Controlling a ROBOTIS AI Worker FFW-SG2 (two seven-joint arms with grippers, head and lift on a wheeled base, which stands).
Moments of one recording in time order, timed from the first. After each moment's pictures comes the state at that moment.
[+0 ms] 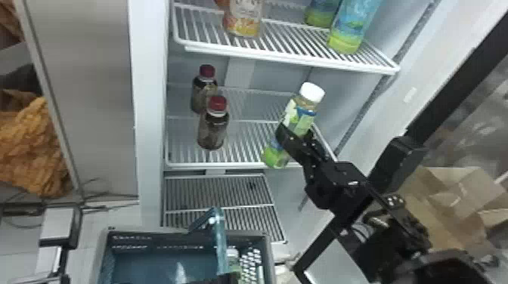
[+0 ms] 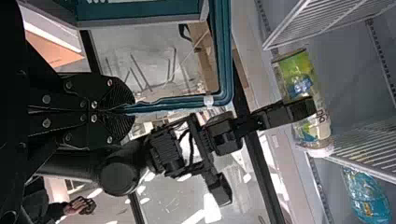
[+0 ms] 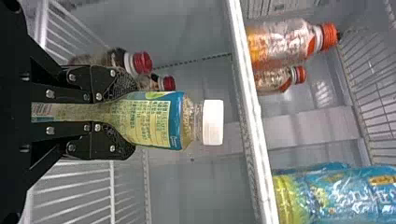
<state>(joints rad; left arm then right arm) 0.23 0.21 -0.05 -2.09 1.48 1.35 -0.21 0.45 -0.13 -0.20 -2.45 -0.38 0.53 0.19</state>
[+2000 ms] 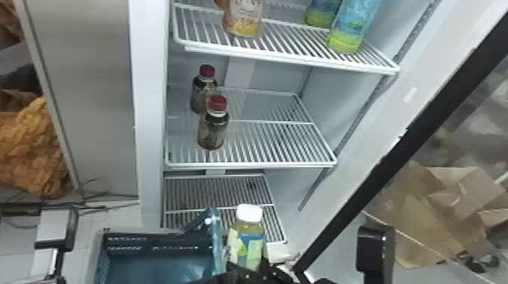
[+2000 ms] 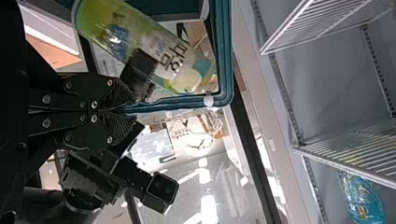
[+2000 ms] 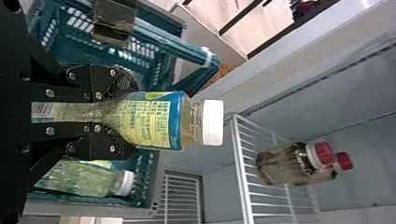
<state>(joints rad) 0.25 0.21 -0.04 -2.09 1.47 1.35 -0.21 0.85 -0.11 -0.21 -2.80 -0.54 1.08 0.25</state>
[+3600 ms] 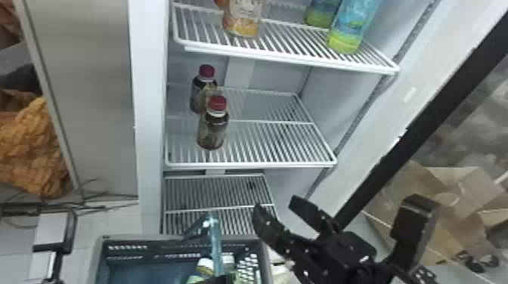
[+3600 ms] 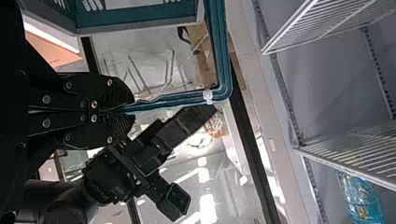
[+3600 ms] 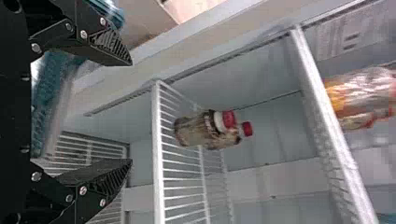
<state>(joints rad) 0.26 0.21 -0.03 -2.09 1.48 1.35 -0.21 0.81 -0.07 -0.23 -2.74 -0.43 0.73 0.27</state>
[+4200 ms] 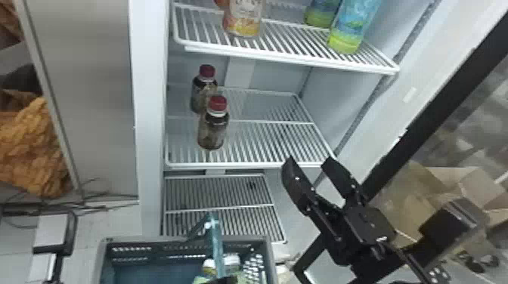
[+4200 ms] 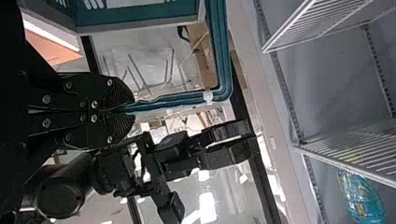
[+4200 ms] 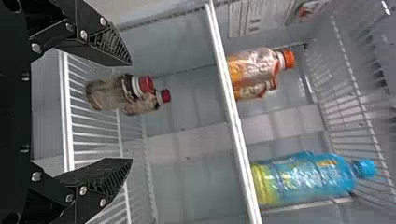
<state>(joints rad) 0.26 0.21 -0.03 -2.10 1.48 1.35 -0.21 0.81 -0.02 -0.17 -2.60 -0.34 0.26 0.19</state>
